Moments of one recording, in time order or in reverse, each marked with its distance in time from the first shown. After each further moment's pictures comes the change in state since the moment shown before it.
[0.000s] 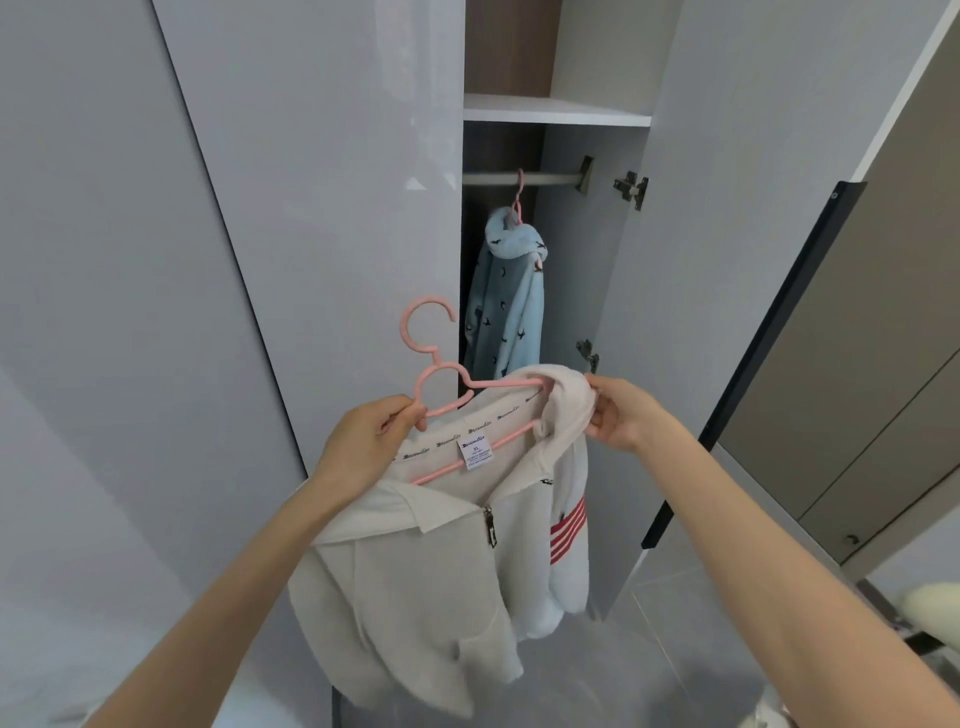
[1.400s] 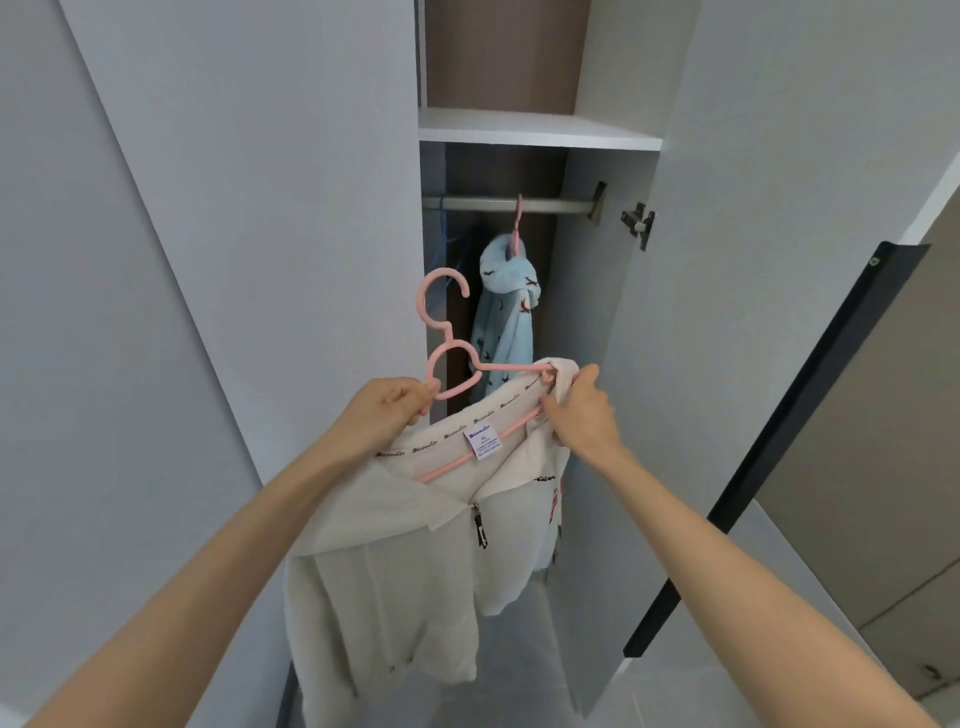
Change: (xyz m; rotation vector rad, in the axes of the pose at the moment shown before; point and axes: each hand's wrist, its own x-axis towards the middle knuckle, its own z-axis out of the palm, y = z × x) left_hand 0.146 0.089 0.102 -0.173 -0.014 -0.190; right_hand 0.140 -0.090 -0.040 -1.074 0.132 -0.725
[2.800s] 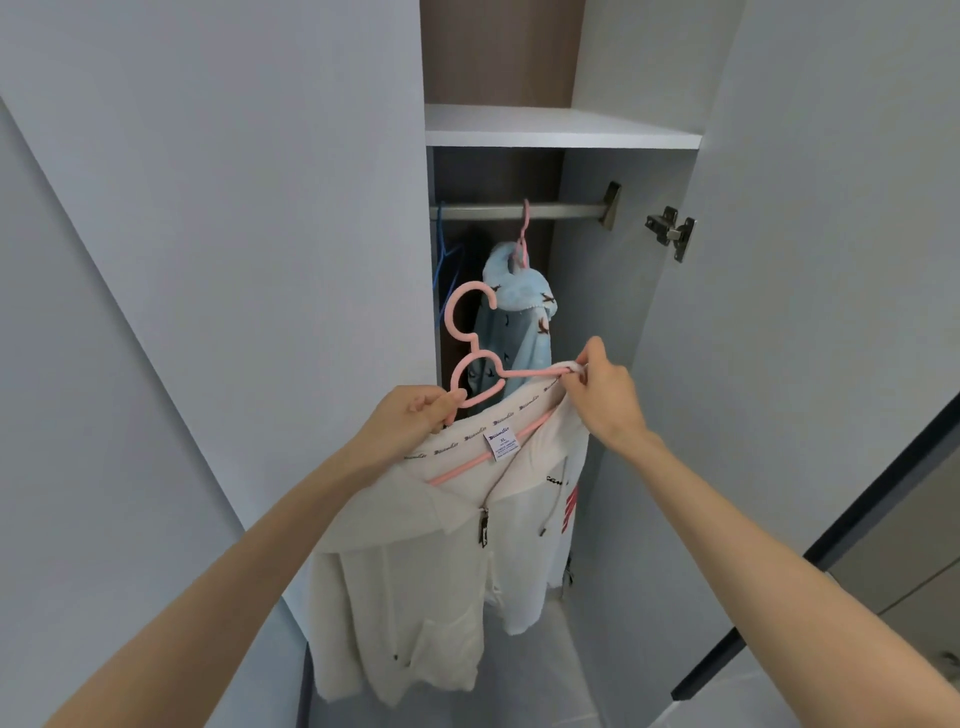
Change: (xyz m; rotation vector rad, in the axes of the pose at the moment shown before) left_hand 0.106 -0.040 -0.032 0.000 -0.126 0.061; right_hand 0.090 -0.030 0.032 -0.054 0.093 -0.140
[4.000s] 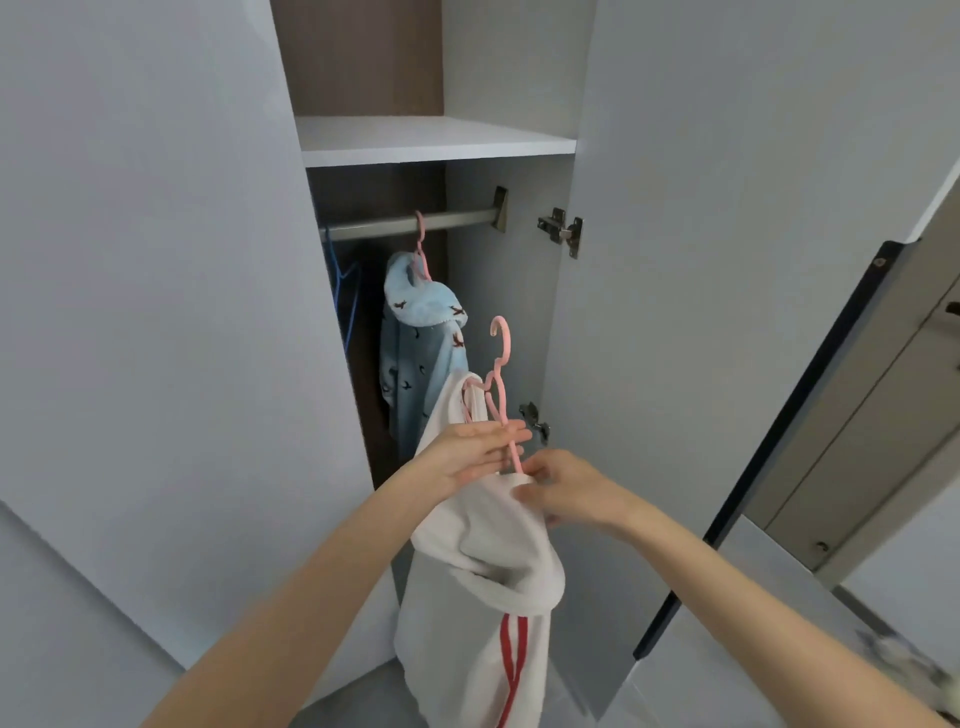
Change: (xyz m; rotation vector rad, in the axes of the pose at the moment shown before) left_hand 0.069 0.001 0.108 -0.653 -0.565 -0.320; right_hand -0.088 -0.024 -0.031 0.229 -0.486 0.402
